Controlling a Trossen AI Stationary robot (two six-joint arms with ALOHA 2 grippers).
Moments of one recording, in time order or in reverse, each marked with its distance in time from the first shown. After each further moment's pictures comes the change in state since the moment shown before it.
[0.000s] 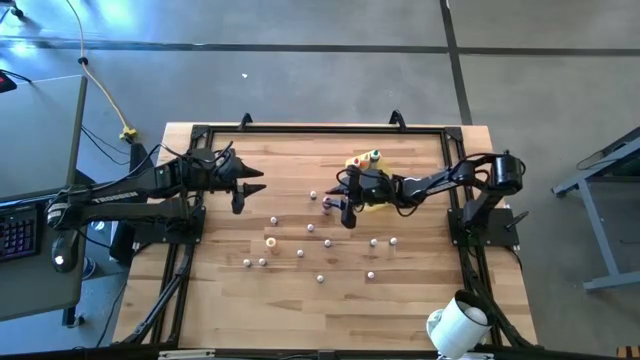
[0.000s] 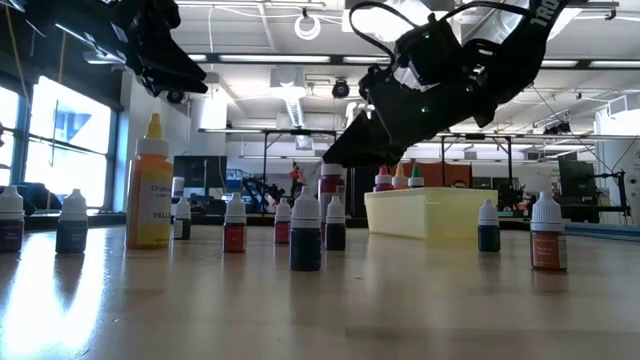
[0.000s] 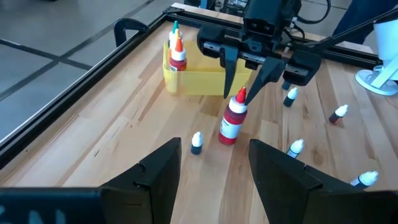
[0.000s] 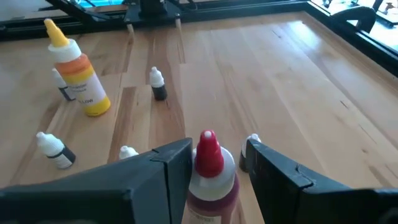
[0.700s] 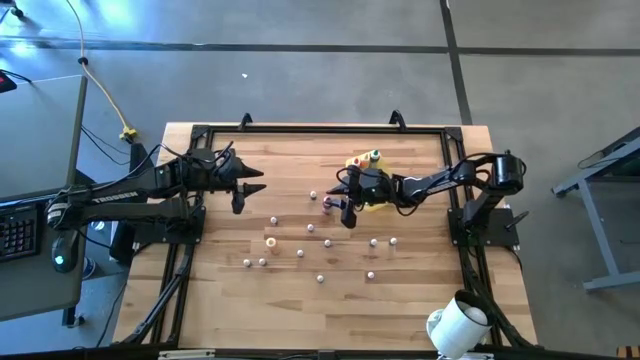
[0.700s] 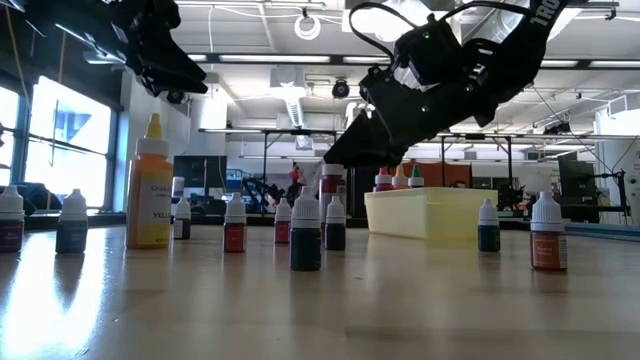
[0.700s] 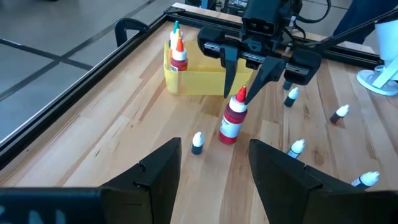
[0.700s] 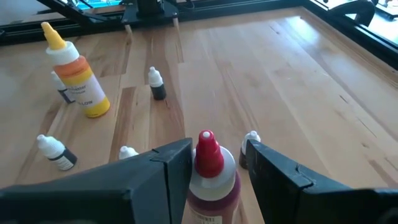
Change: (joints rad) left arm 0.000 0.000 0.000 0.000 -0.003 0.000; right arm 0.000 0.002 0.000 -0.018 0.000 0.023
